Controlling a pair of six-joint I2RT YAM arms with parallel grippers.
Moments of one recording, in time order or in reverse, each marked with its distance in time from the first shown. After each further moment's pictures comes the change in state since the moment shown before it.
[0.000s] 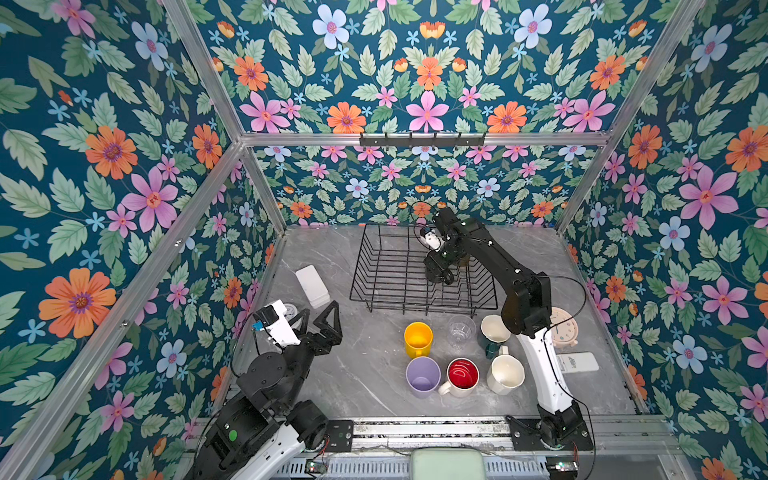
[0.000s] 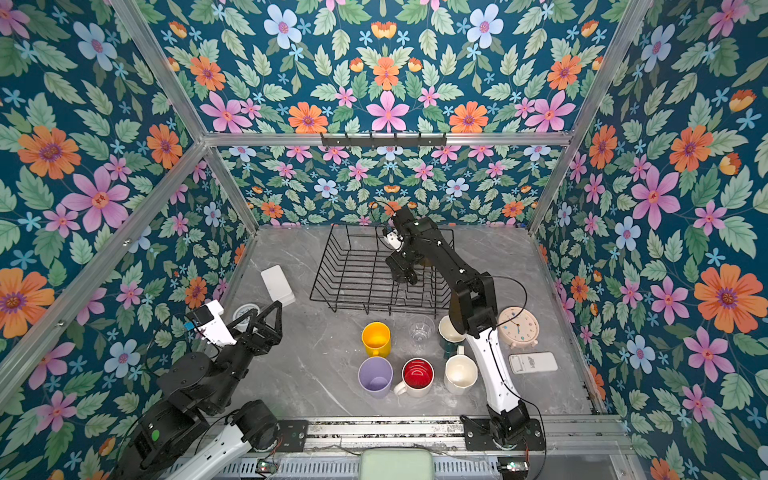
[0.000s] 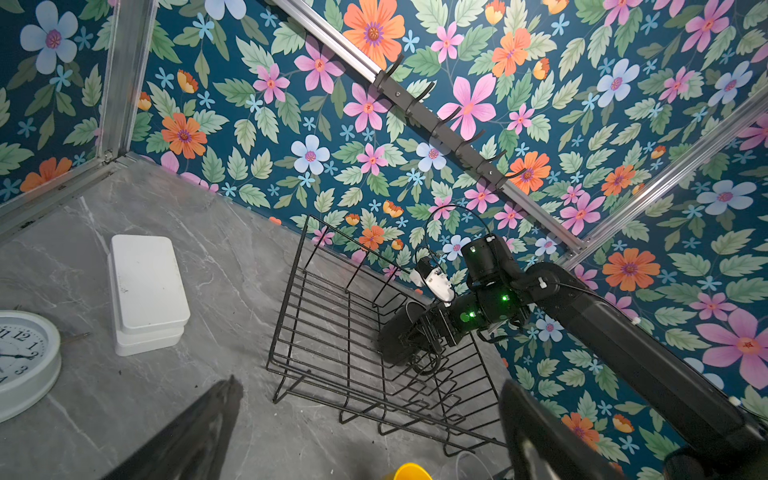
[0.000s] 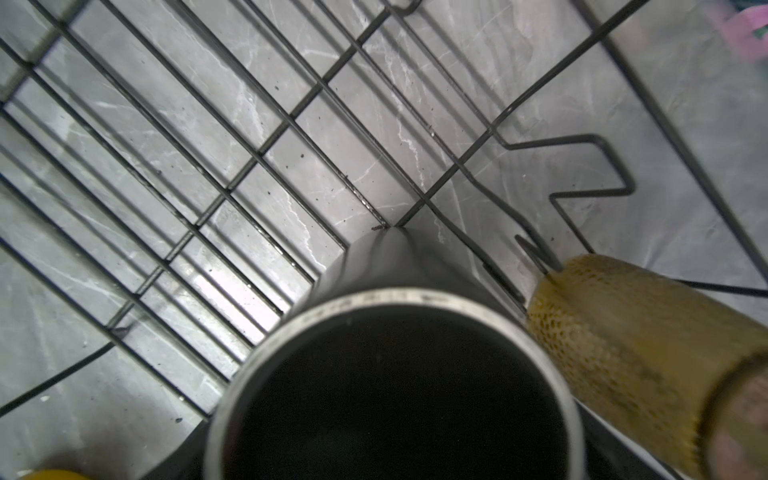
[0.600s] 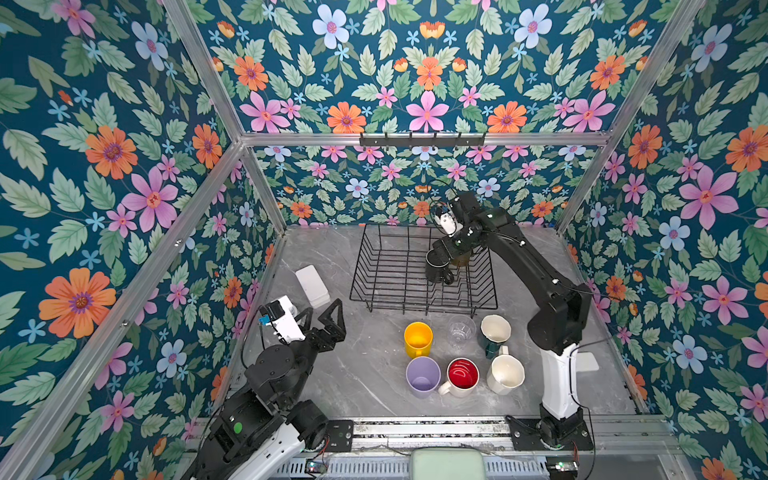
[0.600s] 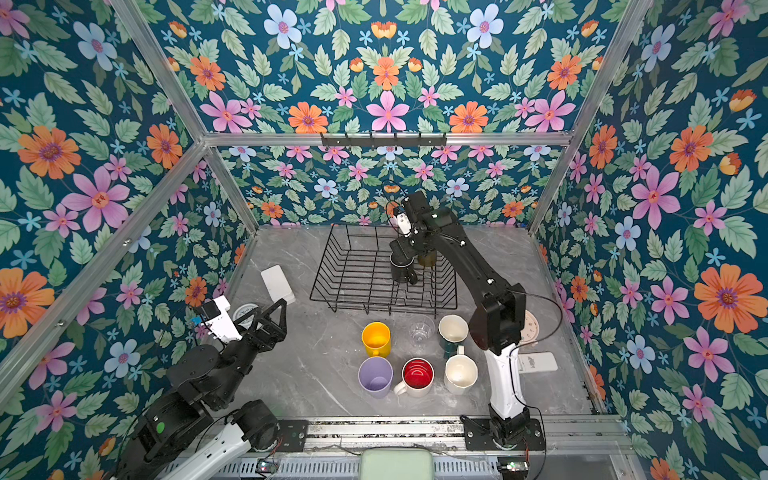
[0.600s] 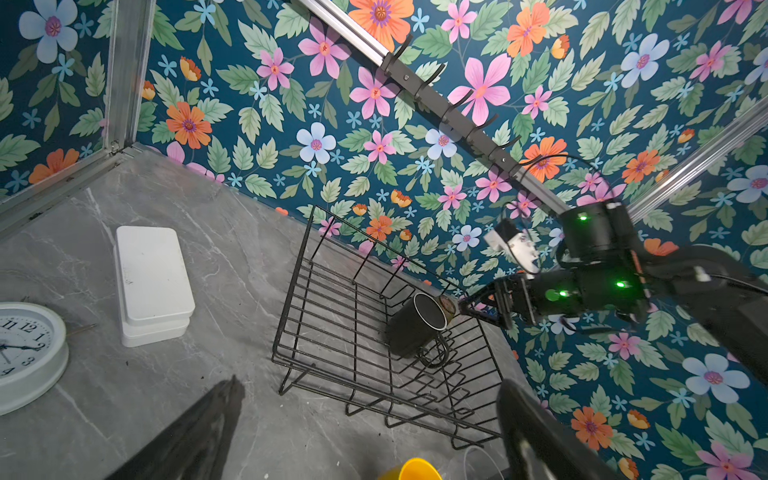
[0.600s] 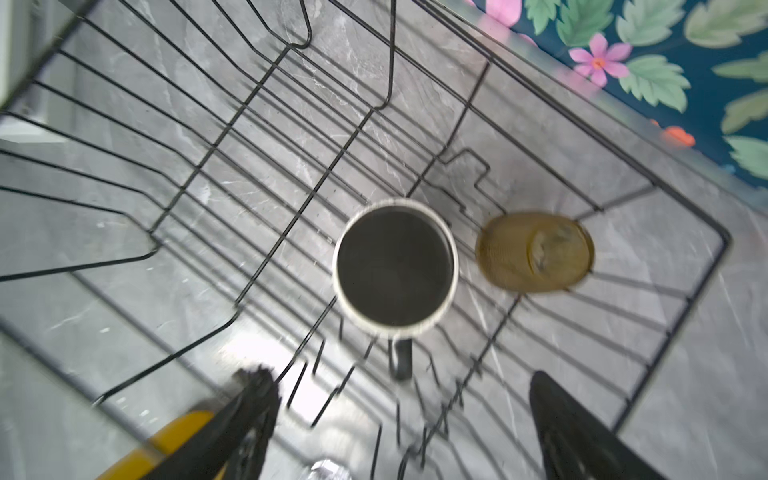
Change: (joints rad) left arm 0.000 0.082 0.027 -0.015 -0.002 -0.004; right arm -0.001 -0.380 -0.240 0.047 0.005 0.185
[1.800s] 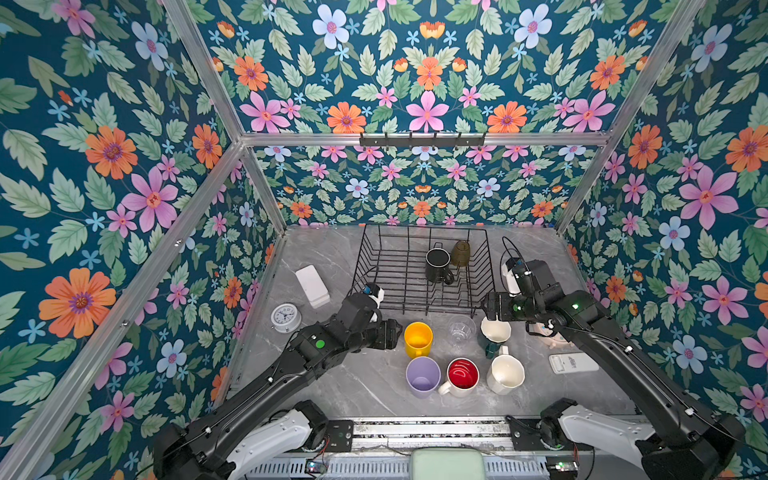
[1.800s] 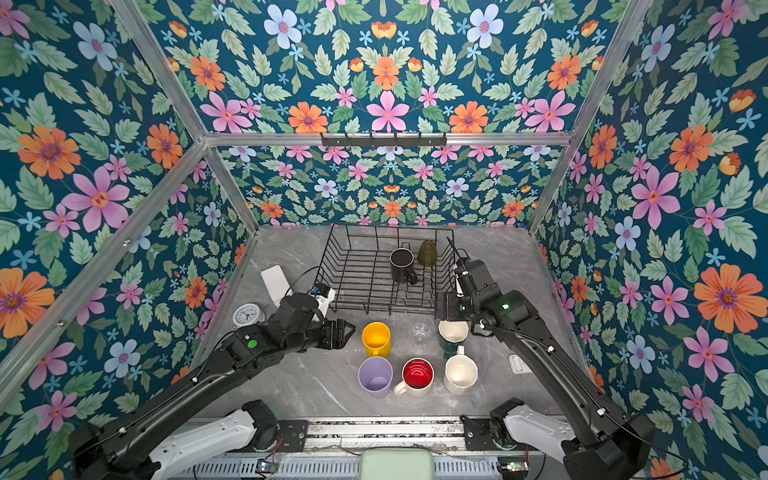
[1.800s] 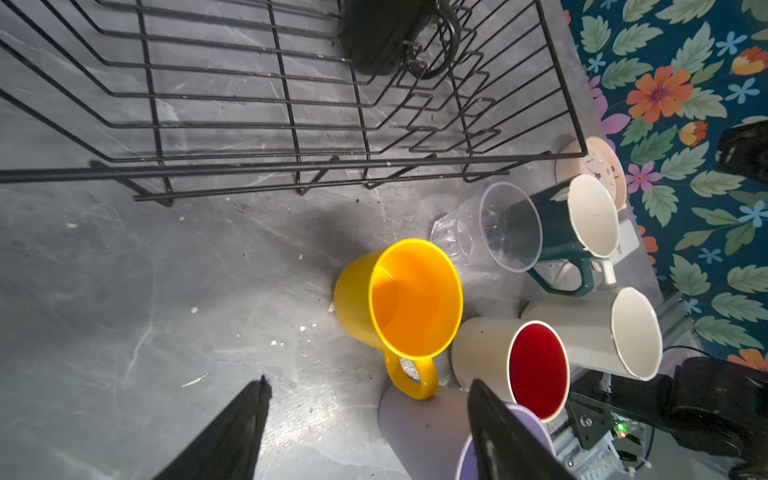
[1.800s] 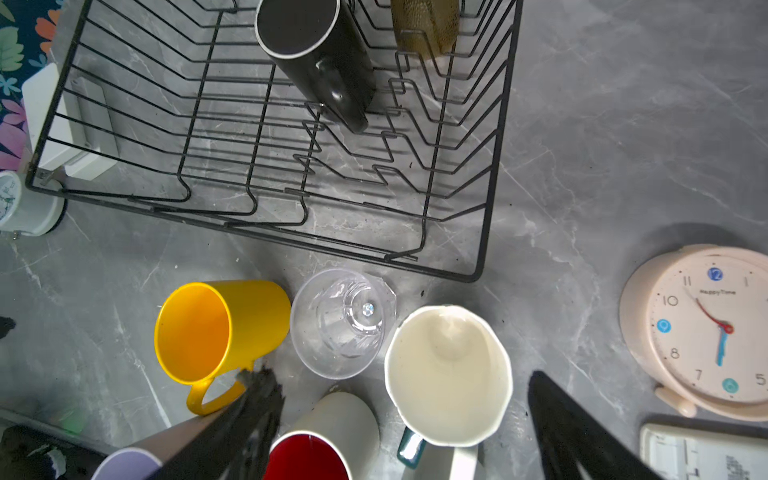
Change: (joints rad) left arm 0.000 0.662 0.124 -0.122 0.583 0.080; right arm 0.002 -0.909 -1.001 0.164 0.050 0.450
